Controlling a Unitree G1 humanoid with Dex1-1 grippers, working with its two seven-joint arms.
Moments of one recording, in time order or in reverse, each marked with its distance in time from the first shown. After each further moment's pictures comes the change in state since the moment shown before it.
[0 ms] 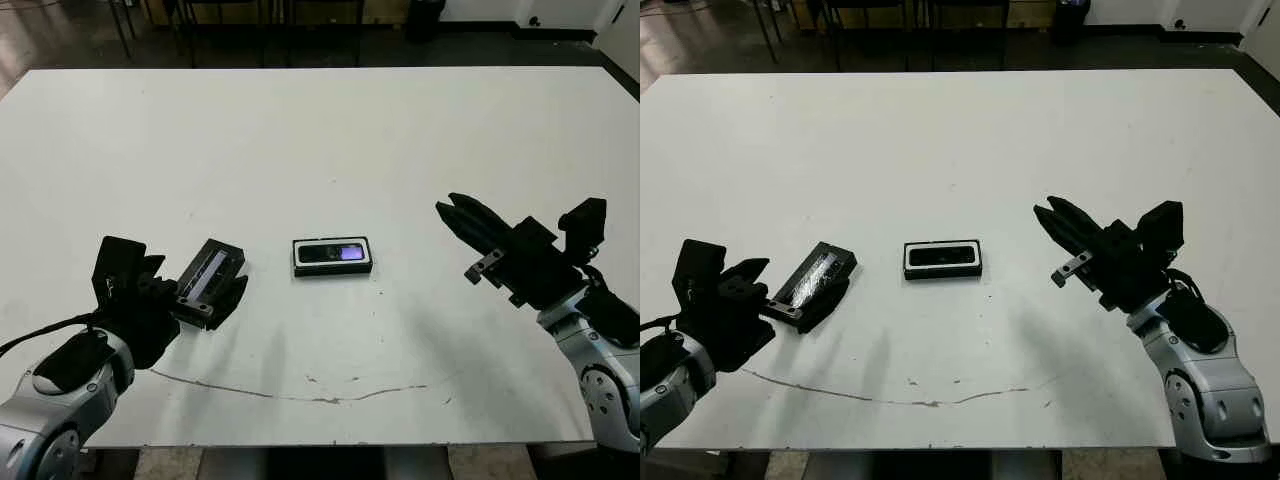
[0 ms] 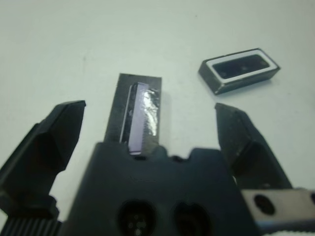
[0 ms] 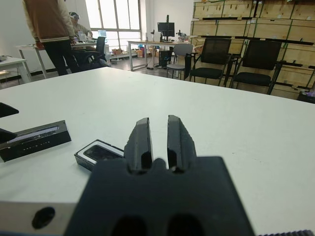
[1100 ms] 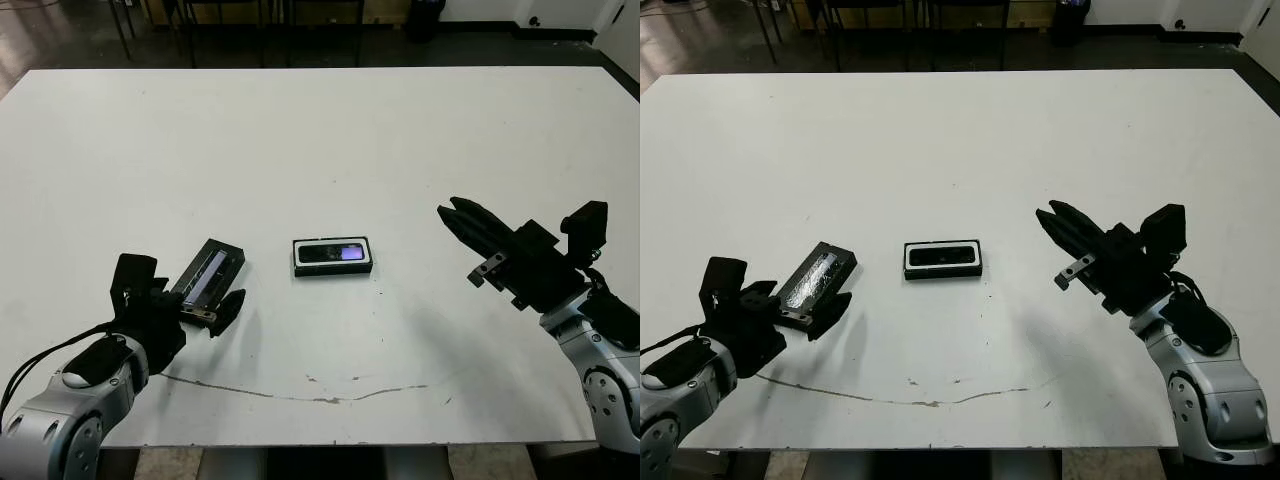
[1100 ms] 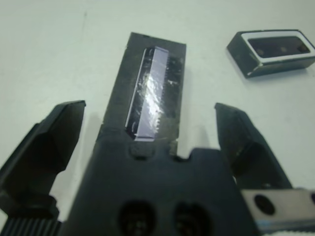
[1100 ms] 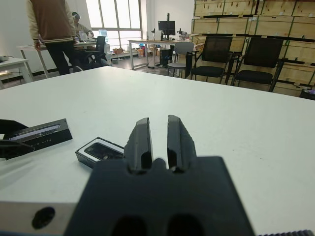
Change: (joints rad) left arm 0.016 -0.040 -0.045 0.179 0.020 -0.083 0.024; right arm 0.010 -0.002 -0.011 0.012 0.011 -0.008 0.020
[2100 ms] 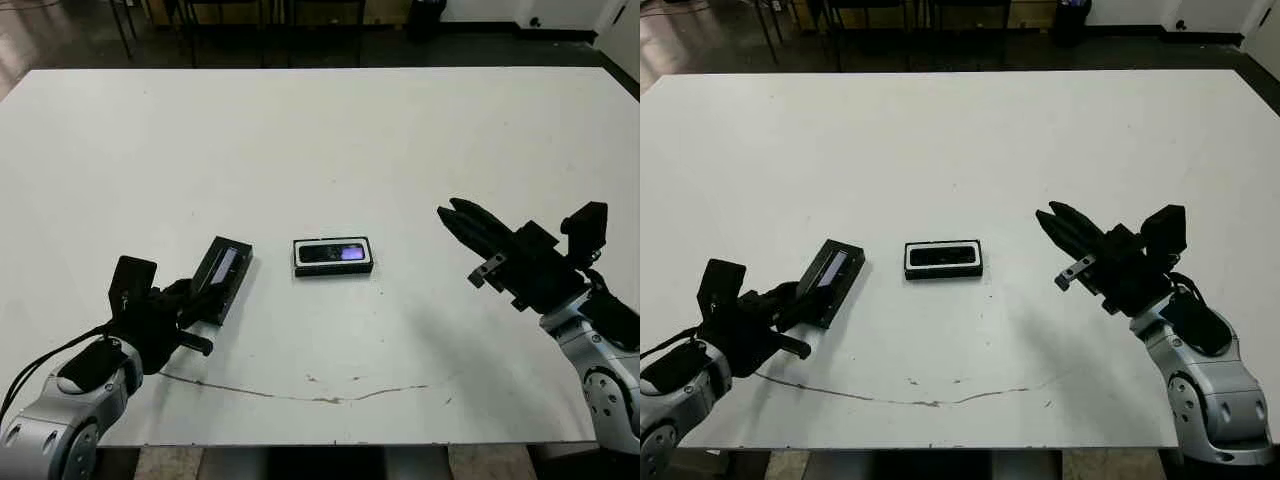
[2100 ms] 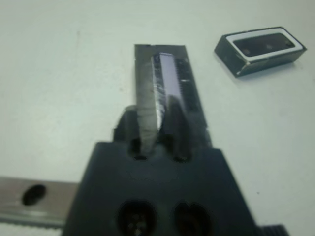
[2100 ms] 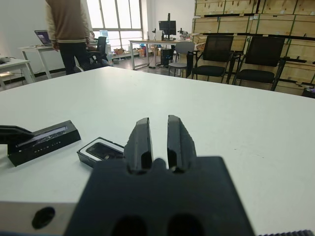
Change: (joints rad) left arm 0.039 0.065 -0.032 0.048 0.027 -0.182 -0.092; right arm 0.002 0.001 0.000 0.003 0.008 0.001 0.000
